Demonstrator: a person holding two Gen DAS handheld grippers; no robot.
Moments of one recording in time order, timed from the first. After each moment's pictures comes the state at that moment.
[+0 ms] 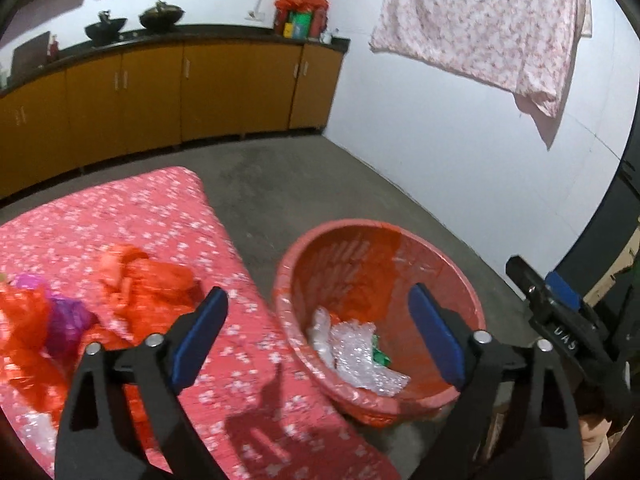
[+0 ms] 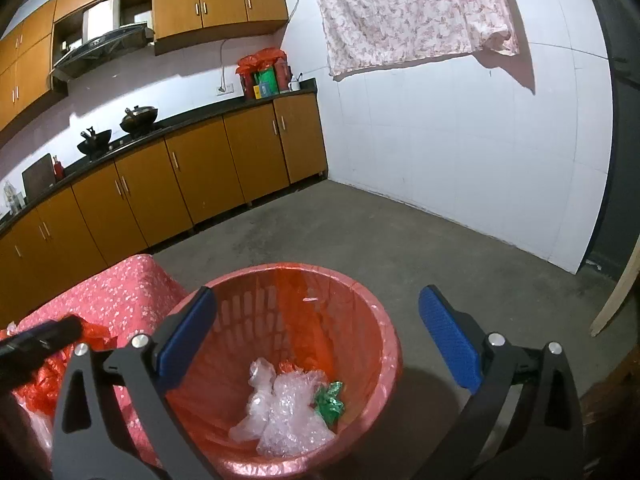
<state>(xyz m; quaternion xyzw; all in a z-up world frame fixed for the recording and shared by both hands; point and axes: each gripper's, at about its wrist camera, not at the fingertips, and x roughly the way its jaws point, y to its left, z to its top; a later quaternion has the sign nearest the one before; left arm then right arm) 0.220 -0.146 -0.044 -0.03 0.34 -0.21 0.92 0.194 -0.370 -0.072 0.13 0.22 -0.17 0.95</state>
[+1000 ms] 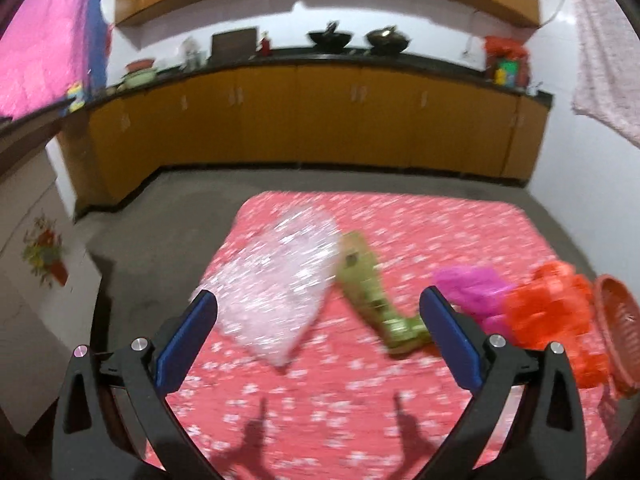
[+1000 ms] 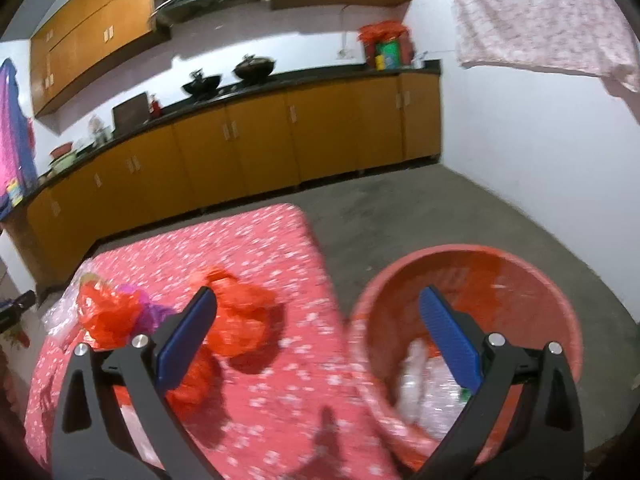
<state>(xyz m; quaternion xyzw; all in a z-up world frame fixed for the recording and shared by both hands) 0.186 0.181 -0.058 -0.04 0.31 0.14 0.94 0.255 -0.188 -0.059 0.06 0.27 0.03 0.96</state>
